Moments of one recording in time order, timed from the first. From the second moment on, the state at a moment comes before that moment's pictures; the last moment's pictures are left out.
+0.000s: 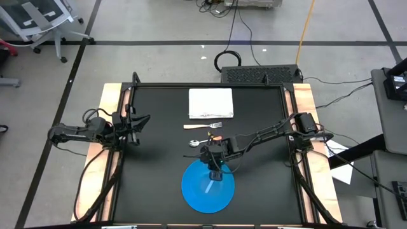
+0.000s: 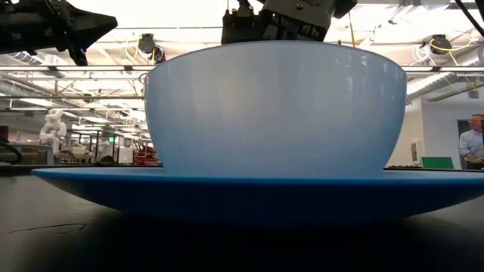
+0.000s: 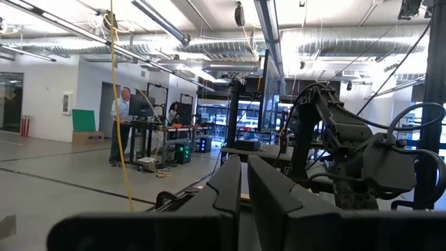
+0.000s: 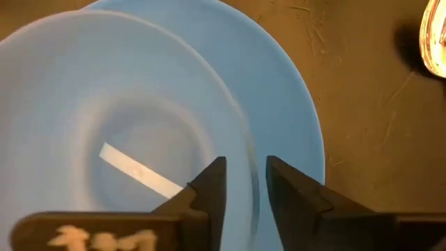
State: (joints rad) left arm -0.08 0.03 0.06 0.34 -0.34 0.05; right arm 0.20 1.93 1.38 -0.54 -0.08 0.31
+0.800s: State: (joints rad) left arm -0.08 0.03 0.06 0.24 -0.29 0.04; right arm 0.21 1.67 1.36 -0.54 -0.02 0.13
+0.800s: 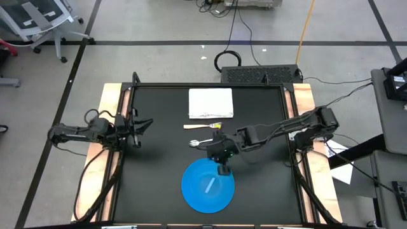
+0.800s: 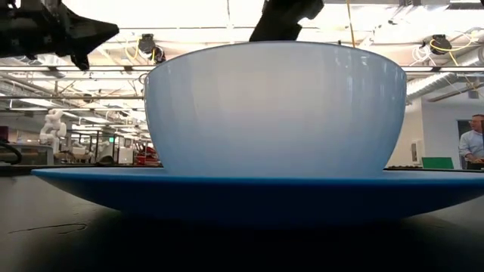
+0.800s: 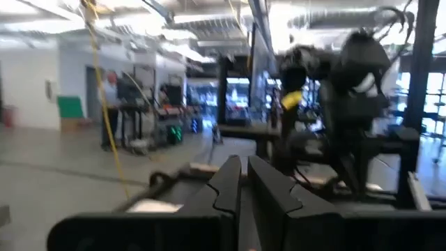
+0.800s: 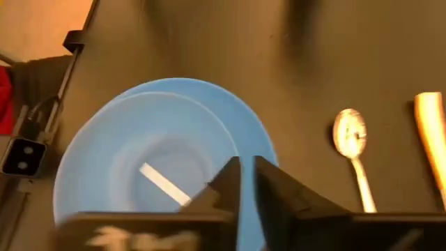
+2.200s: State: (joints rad) left arm 0.58 1.43 0.83 0.03 0.49 0.02; right arm -0.12 1.23 0.43 0.42 0.06 0.07
